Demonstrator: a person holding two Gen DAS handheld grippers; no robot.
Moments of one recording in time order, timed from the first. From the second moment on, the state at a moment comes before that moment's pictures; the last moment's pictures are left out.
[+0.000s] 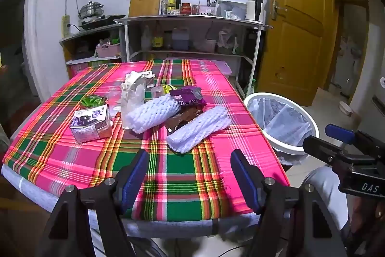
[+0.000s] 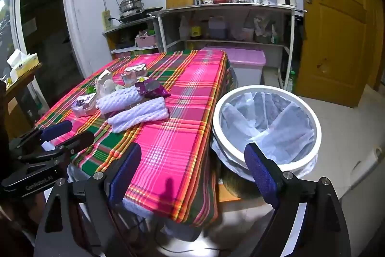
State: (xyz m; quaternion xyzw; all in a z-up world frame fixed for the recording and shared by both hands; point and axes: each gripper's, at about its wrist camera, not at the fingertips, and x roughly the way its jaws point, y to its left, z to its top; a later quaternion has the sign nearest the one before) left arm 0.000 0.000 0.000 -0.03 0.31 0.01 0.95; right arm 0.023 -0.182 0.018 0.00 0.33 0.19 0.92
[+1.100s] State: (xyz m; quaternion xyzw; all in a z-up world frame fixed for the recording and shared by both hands) left arm 0.001 -0.005 -0.006 -0.04 0.31 0.01 0.95; right arm 0.023 -0.175 0.018 -0.01 0.34 0.19 0.92
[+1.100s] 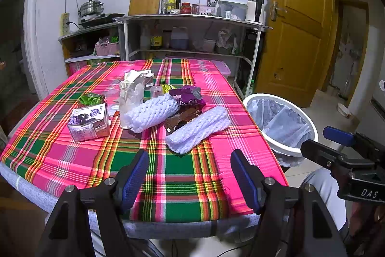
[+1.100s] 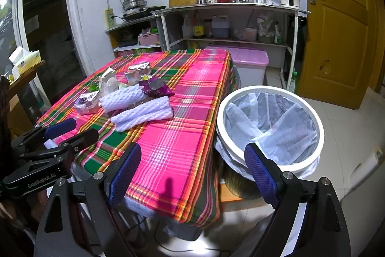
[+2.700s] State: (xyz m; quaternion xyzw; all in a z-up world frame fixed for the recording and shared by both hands) left arm 0.001 -0.003 -0.006 -0.04 0.31 0.01 0.95; right arm 0.022 -0.170 0.019 -0.01 0.34 0.20 0.92
